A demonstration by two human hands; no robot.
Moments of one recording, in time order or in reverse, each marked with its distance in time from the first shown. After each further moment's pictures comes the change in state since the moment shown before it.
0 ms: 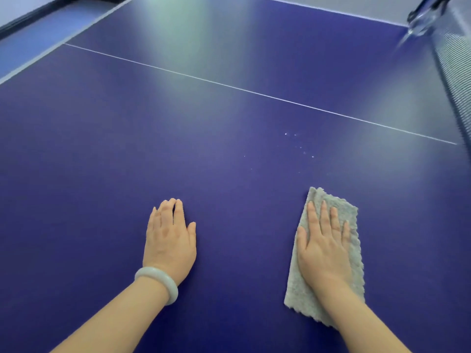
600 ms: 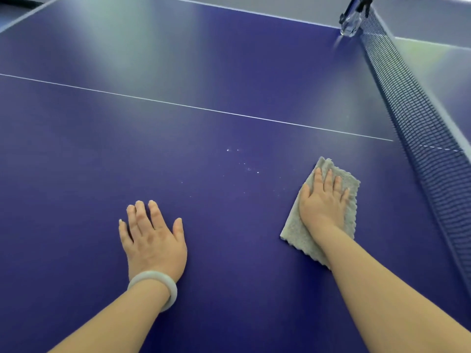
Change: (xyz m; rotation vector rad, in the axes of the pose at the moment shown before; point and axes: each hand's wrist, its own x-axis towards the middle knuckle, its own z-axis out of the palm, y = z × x) left_hand 0.069 0.107 0.017 0.043 -0.013 -0.134; right_hand 0.157 0.092 -0.029 0.074 0.037 0.332
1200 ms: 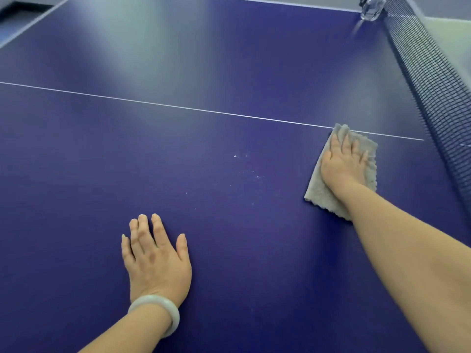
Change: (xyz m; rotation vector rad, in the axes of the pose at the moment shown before) left_hand 0.001 0.000 0.005 0.049 0.030 -0.010; right_hand 0.119 -0.015 -0.018 0.018 -0.021 -0.096
